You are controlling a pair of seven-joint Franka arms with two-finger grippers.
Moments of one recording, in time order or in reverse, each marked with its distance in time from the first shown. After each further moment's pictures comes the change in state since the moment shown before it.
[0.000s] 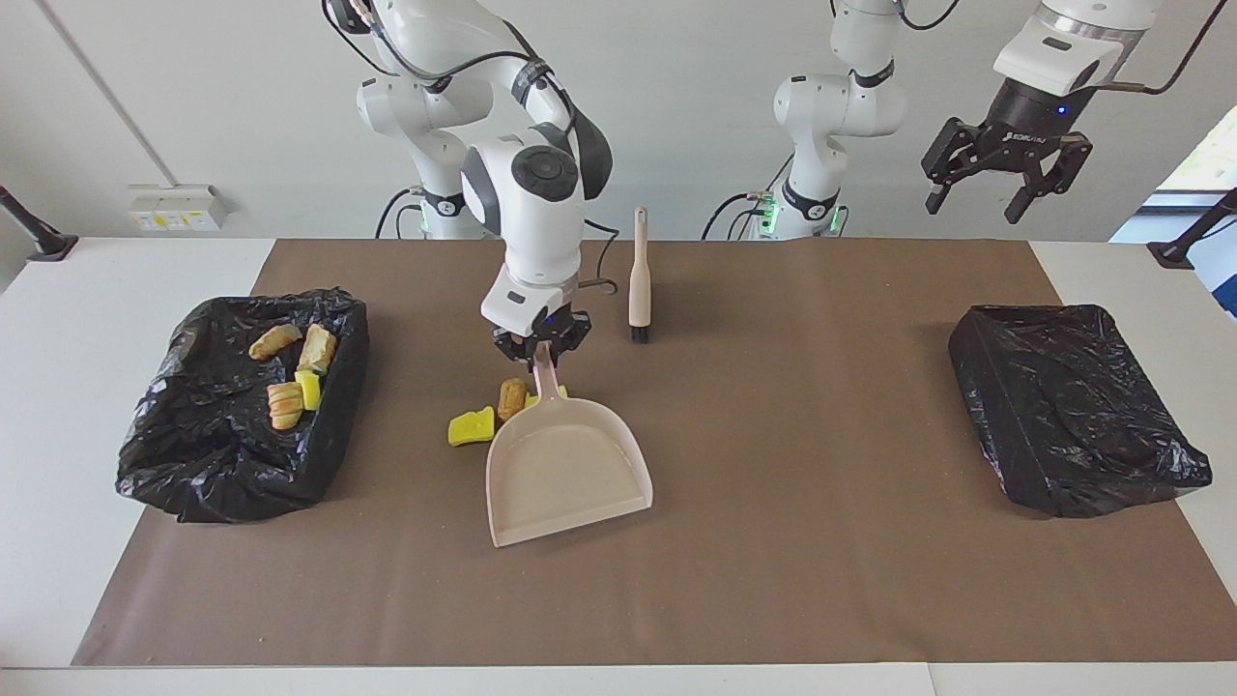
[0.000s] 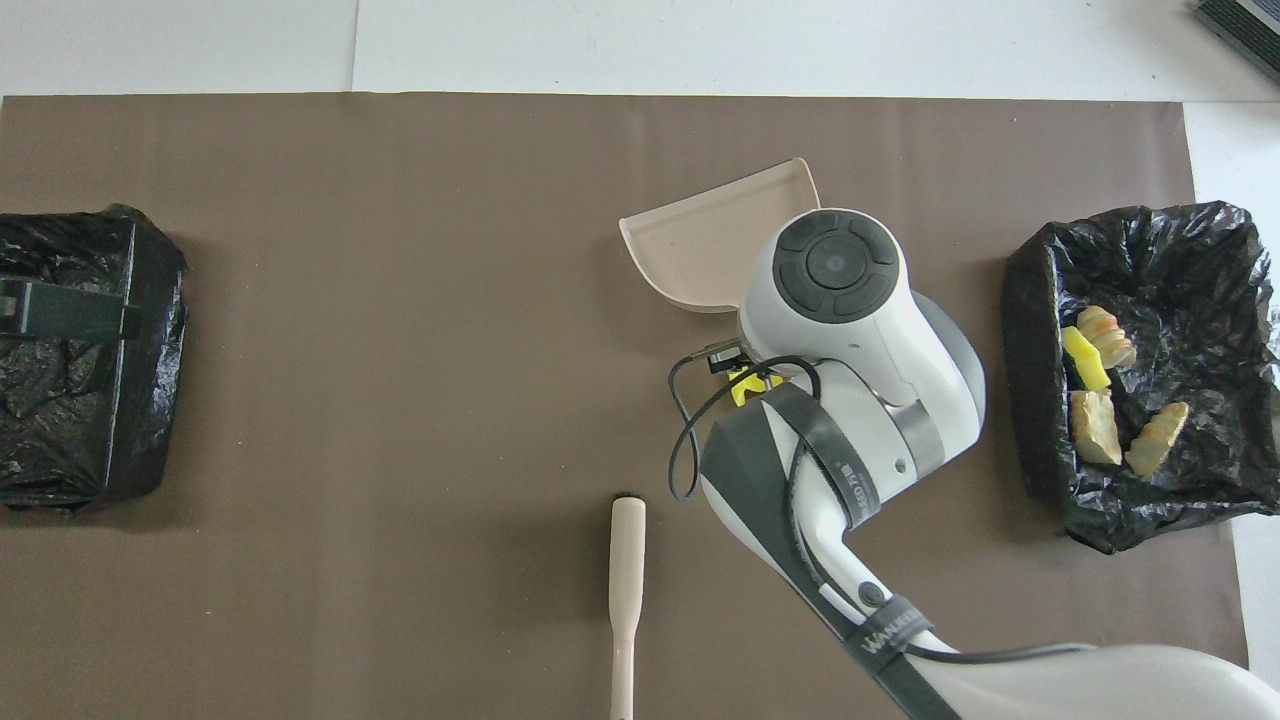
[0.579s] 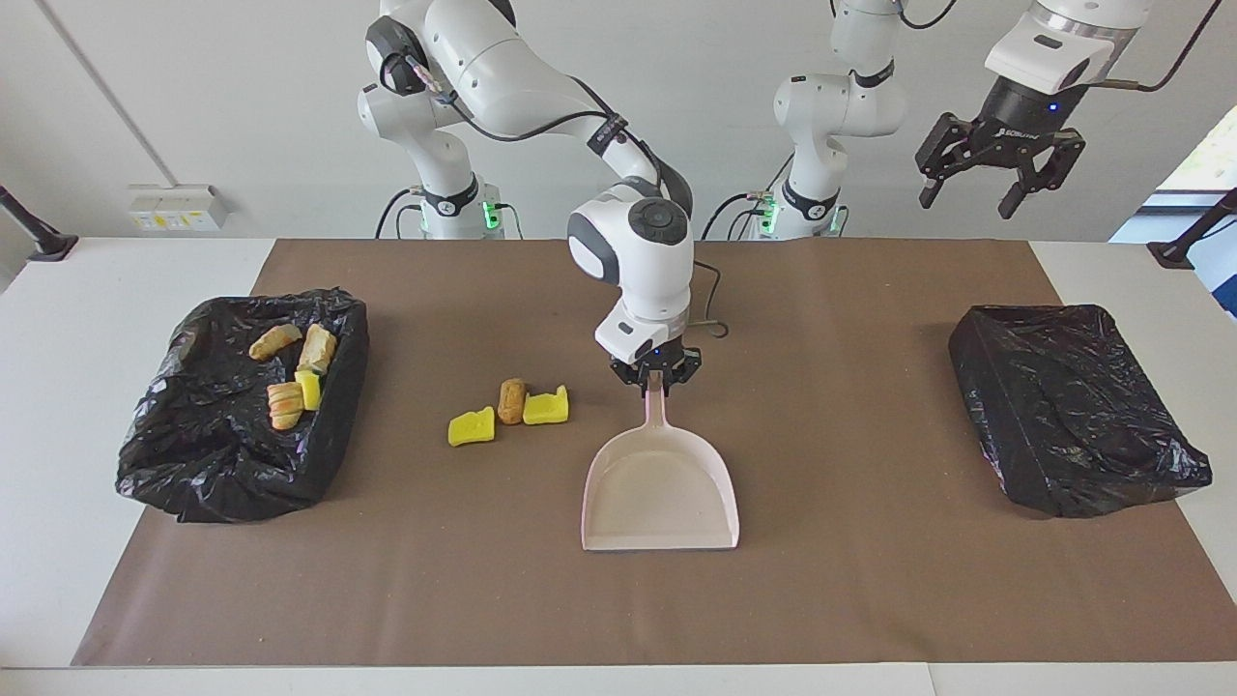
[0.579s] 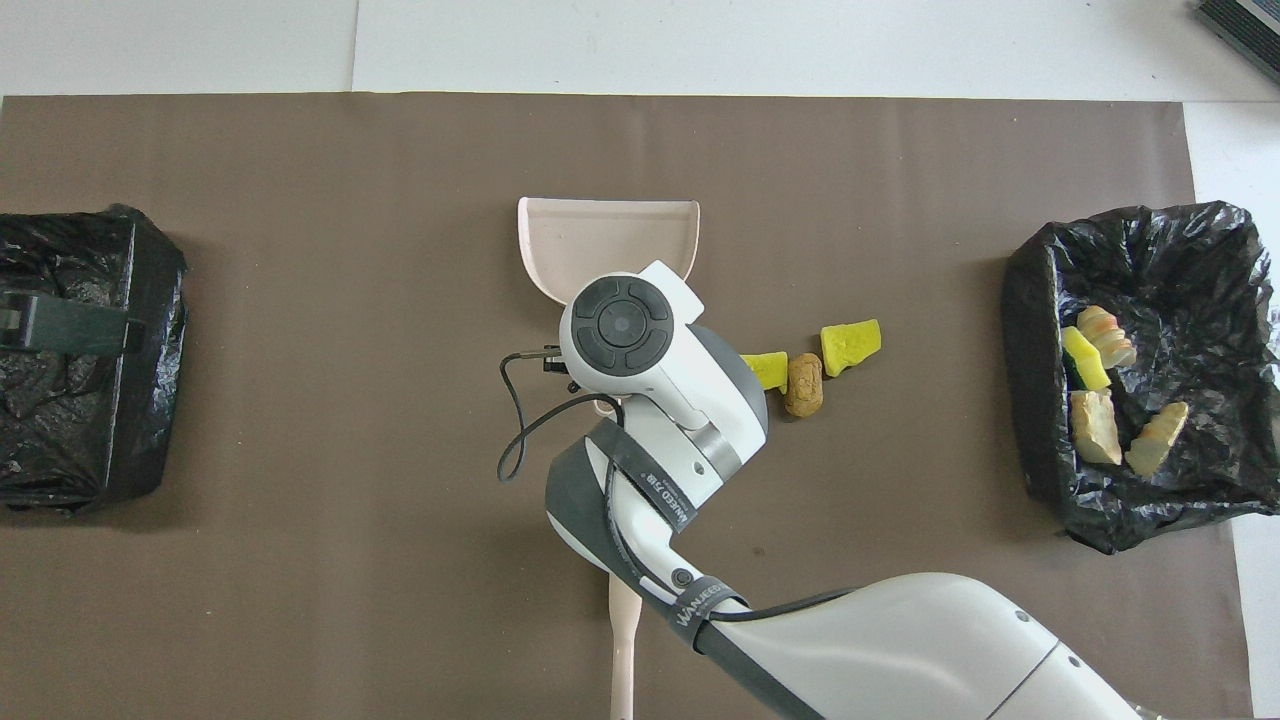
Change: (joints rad) left arm 0.001 -0.001 -0.002 0.005 0.000 -0.024 0.006; right arm 0.179 0.224 -0.001 0.130 0.014 0.207 0.375
